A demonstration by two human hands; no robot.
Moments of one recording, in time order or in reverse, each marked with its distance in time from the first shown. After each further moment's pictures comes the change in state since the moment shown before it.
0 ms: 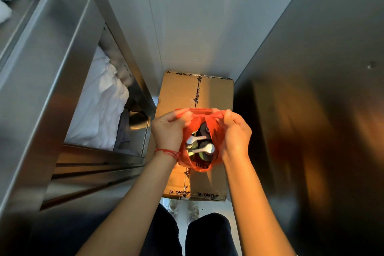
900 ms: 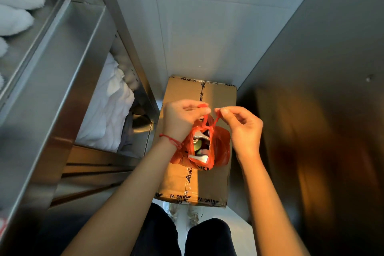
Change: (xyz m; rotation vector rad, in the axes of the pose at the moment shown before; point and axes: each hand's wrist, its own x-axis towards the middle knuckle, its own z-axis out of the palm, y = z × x) left_hand 0.008 0.042 0.008 0.164 -0.265 0.221; right_hand -0.001 -0.031 -0.008 -0.334 -0.290 -0.510
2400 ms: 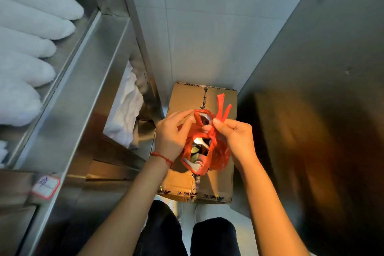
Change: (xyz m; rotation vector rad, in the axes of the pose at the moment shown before) left_hand -0.051 -0.018 -0.048 0.366 0.058 0.360; right_hand -0.049 -0.020 0.011 0.216 -0.233 0.303
